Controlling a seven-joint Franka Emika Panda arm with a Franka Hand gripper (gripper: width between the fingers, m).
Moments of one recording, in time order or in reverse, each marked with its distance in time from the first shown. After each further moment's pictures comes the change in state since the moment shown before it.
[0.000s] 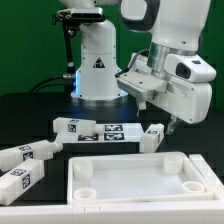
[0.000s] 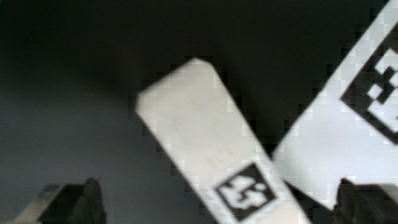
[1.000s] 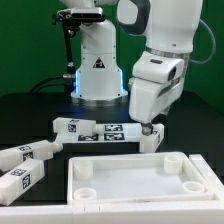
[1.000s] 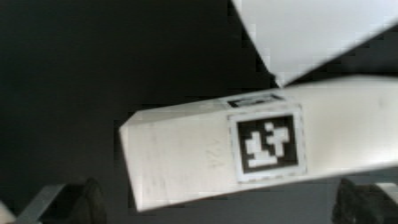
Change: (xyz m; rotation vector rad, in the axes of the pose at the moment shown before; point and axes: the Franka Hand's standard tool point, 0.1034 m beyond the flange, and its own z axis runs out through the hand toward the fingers) arm 0.009 -0.008 0.011 0.066 0.095 1.266
